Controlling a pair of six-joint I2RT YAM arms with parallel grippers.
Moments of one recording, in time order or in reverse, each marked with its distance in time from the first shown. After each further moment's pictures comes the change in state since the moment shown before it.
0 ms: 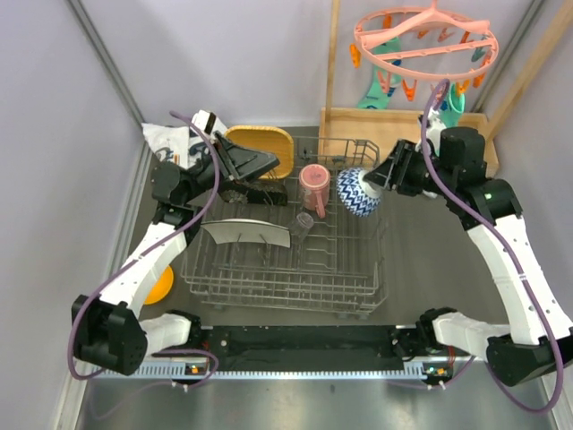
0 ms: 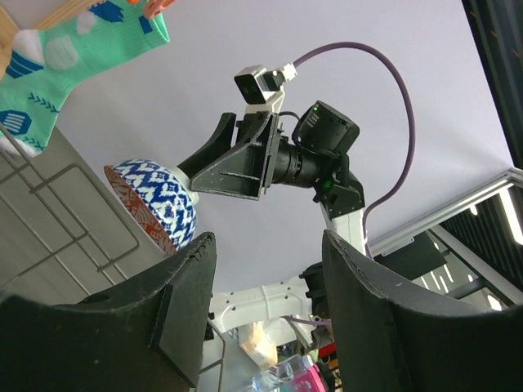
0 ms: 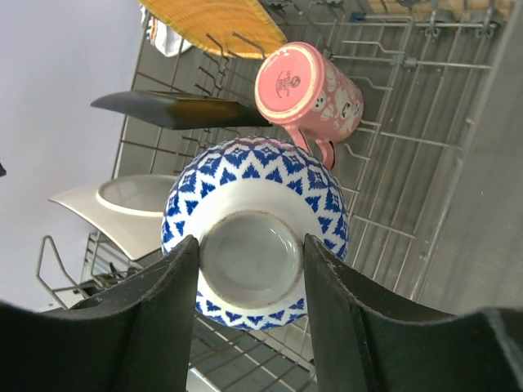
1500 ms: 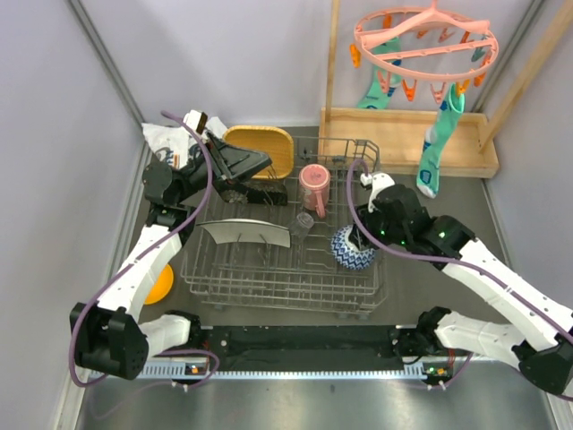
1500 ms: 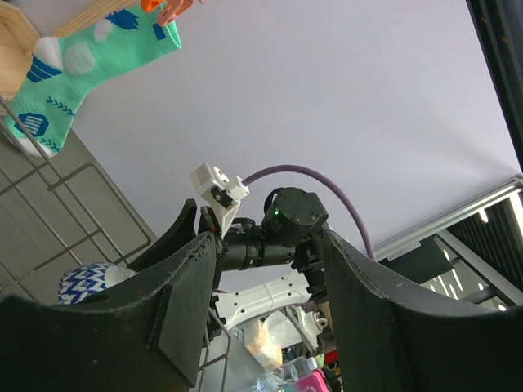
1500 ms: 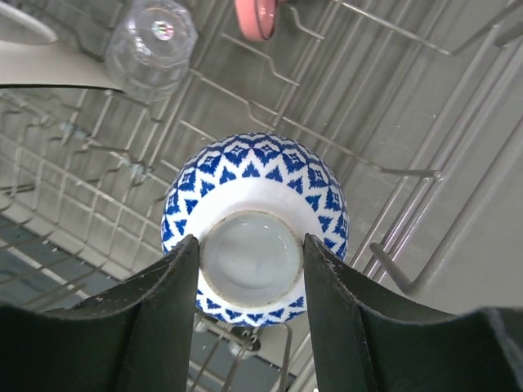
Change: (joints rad) left arm 0.058 -0.031 0.000 -0.043 0.035 0.002; right arm 0.441 -0.108 -0.358 0.004 0.435 -0.198
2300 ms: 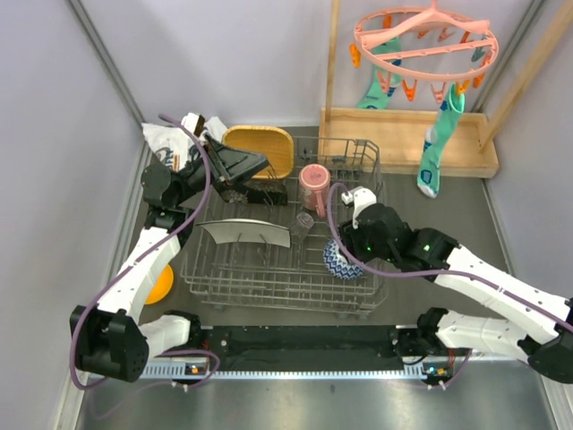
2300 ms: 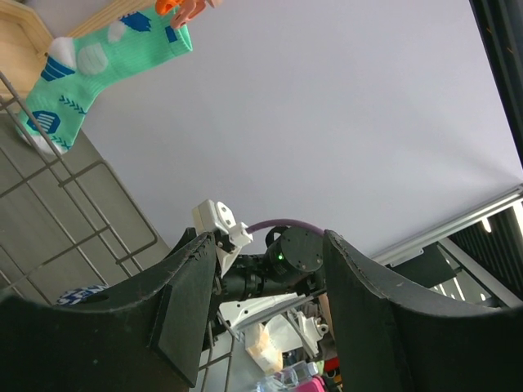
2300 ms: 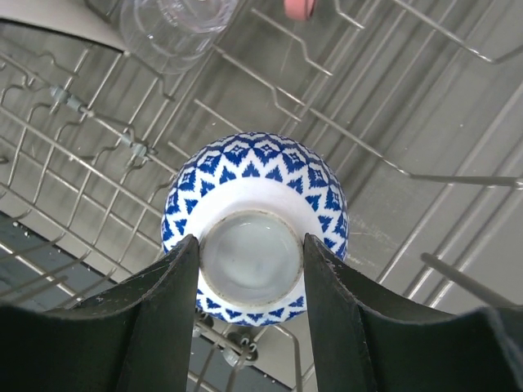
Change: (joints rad) left arm 0.017 -0.015 -0.024 -0.009 -0.002 0.002; right arm 0.179 0.003 -0.097 0.087 0.134 0.000
